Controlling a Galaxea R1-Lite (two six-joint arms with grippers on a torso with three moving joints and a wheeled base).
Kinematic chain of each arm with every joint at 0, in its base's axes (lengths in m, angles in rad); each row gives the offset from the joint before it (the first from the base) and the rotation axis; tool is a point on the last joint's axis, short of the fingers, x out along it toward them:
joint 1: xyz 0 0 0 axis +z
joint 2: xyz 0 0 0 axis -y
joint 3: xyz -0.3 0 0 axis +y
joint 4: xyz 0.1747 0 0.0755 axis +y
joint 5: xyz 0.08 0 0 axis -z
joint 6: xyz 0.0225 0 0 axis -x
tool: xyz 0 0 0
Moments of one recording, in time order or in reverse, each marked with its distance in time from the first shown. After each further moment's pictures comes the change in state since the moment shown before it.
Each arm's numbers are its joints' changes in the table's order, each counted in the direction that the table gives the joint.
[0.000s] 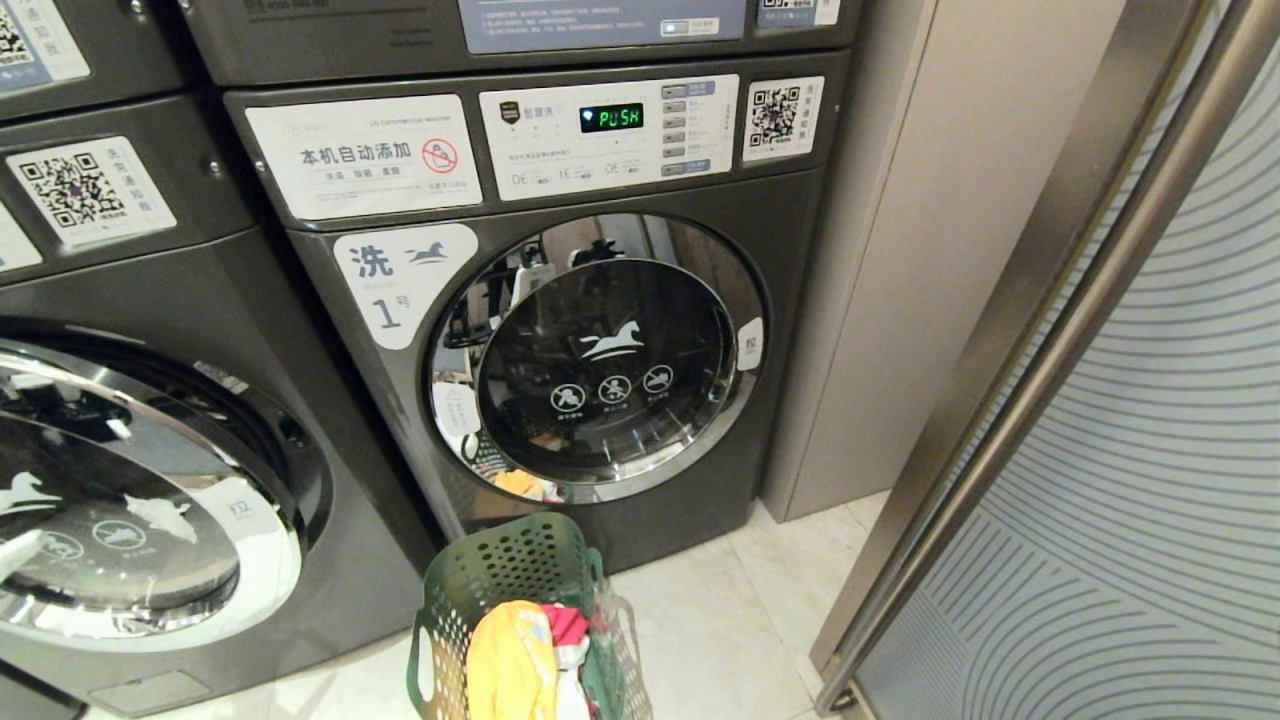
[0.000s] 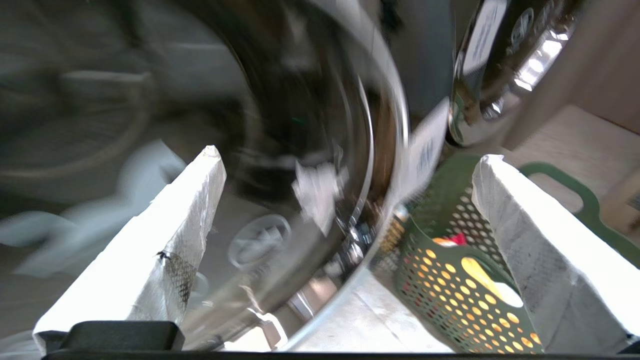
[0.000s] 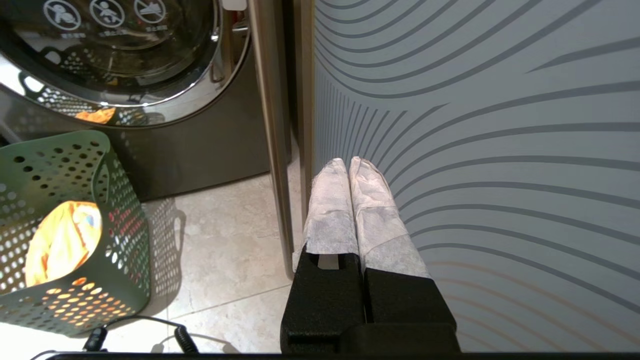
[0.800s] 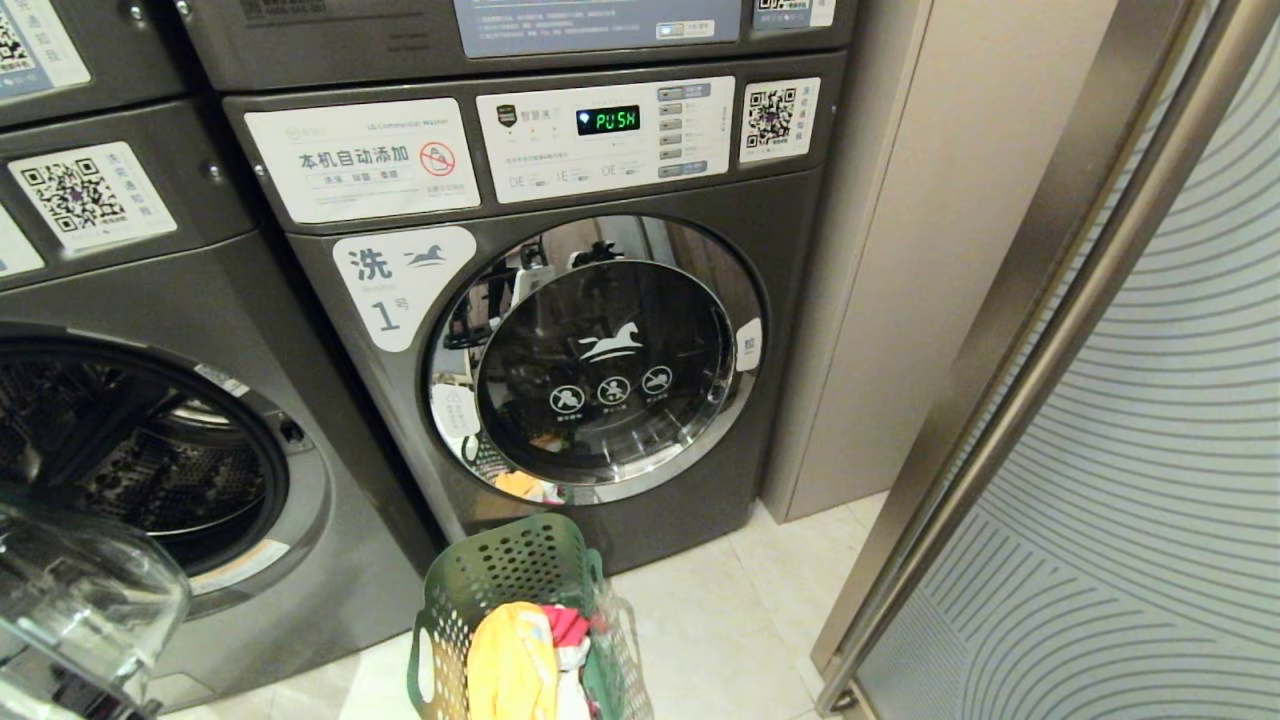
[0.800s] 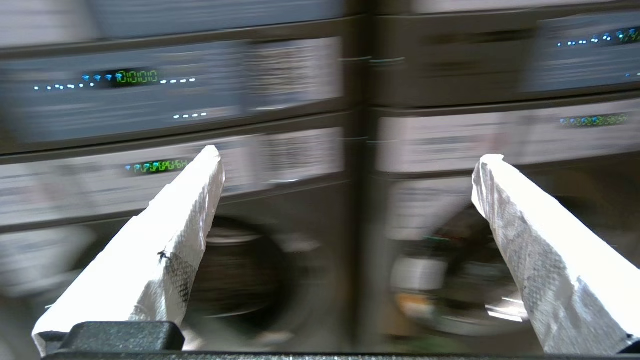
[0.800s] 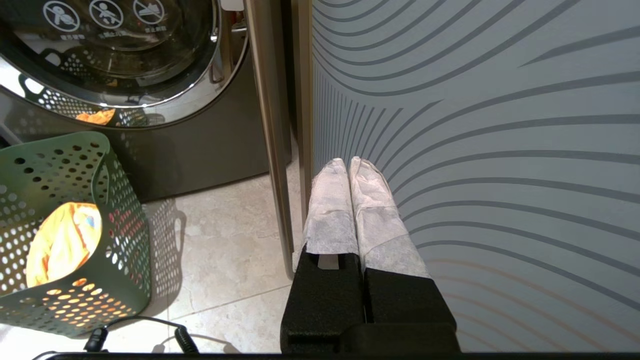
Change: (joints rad) left arm 0.623 1.303 0.062 0.120 -0.158 1.133; right arm 0.000 0.000 0.000 0.000 0.000 0.000
